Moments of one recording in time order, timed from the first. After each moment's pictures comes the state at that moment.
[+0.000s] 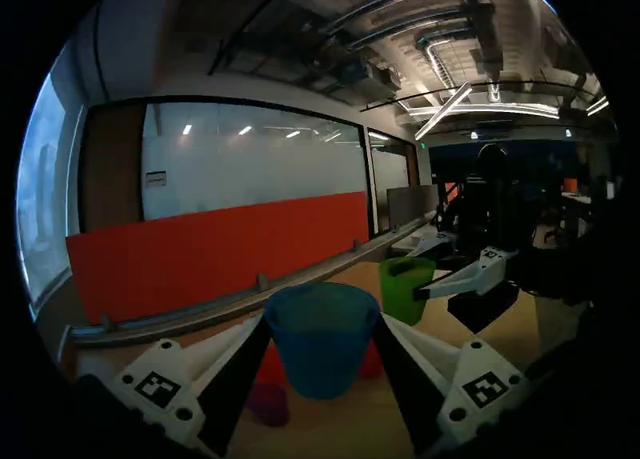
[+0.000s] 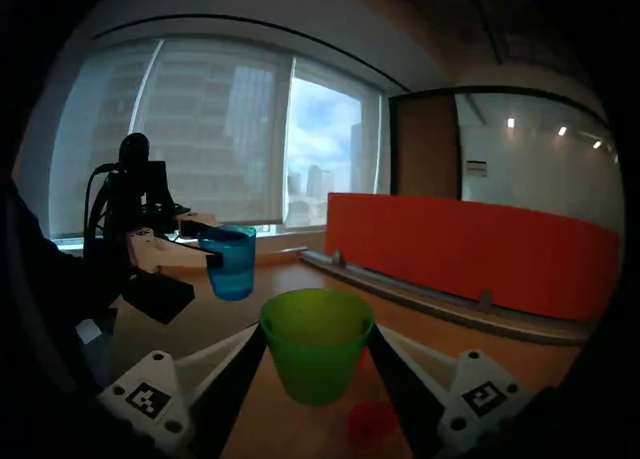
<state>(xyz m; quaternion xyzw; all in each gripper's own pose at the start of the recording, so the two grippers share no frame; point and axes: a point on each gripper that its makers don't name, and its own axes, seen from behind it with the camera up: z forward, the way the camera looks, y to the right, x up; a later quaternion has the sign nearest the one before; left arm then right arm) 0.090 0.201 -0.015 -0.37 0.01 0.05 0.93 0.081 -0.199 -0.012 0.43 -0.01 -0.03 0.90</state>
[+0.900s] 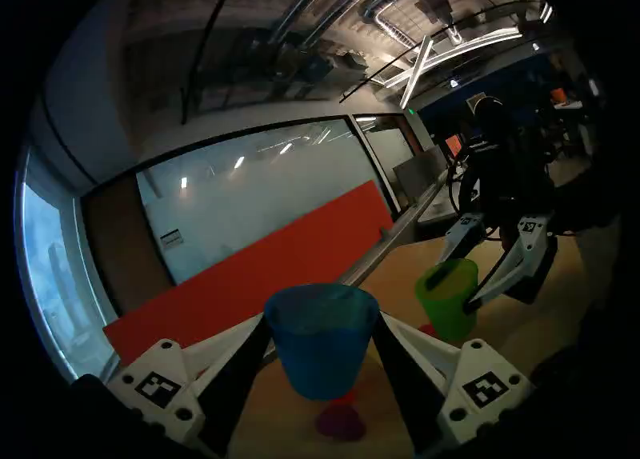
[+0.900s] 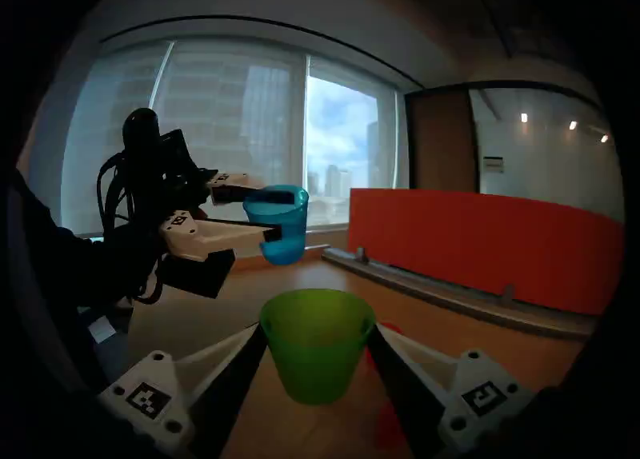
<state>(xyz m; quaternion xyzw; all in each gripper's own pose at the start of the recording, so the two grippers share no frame) 0.121 0.203 0.006 -0.32 0.08 0.21 0.92 0.065 -0.226 -0.031 0.47 -0.02 -0.02 0.88</state>
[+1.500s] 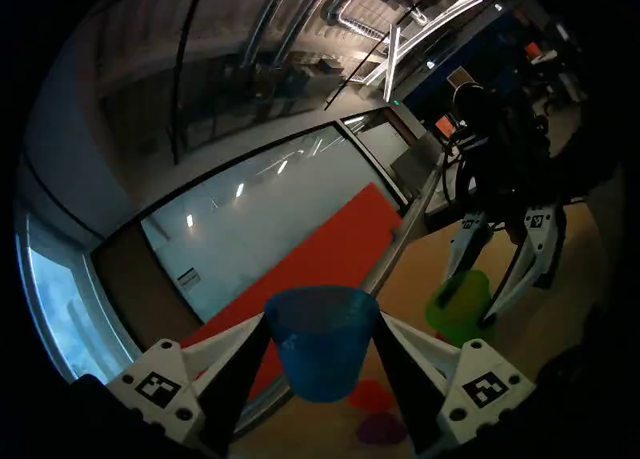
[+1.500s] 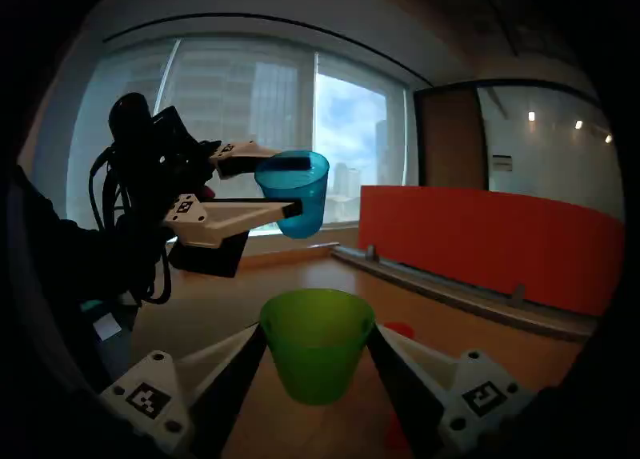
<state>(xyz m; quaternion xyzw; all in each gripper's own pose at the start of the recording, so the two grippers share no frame) 0.153 0.212 0.000 -0.30 0.14 0.30 0.90 0.060 -0.243 -0.034 0.48 -0.02 -0.03 0.88</state>
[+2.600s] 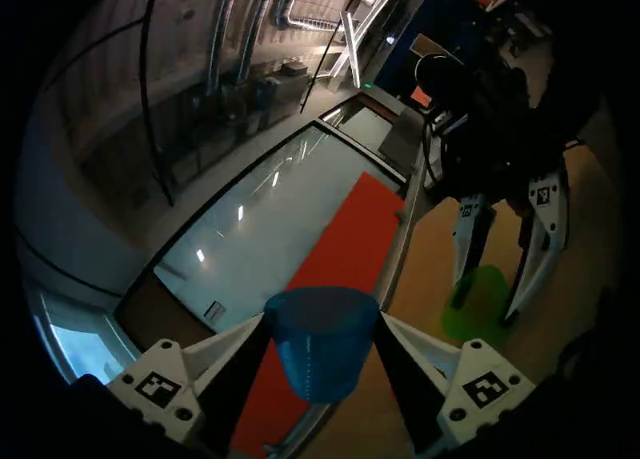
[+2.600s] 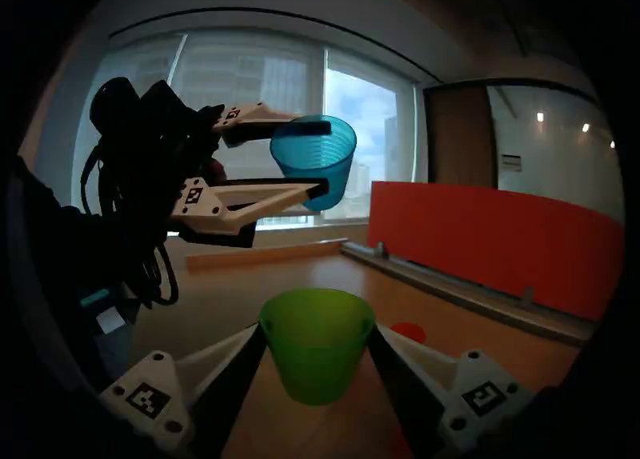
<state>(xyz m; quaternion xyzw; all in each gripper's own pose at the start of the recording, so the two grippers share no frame) 0.168 0.222 0.005 -0.27 0.18 0.41 0.85 0.054 -0.262 -0.036 0.50 -0.03 -0.04 0.87</state>
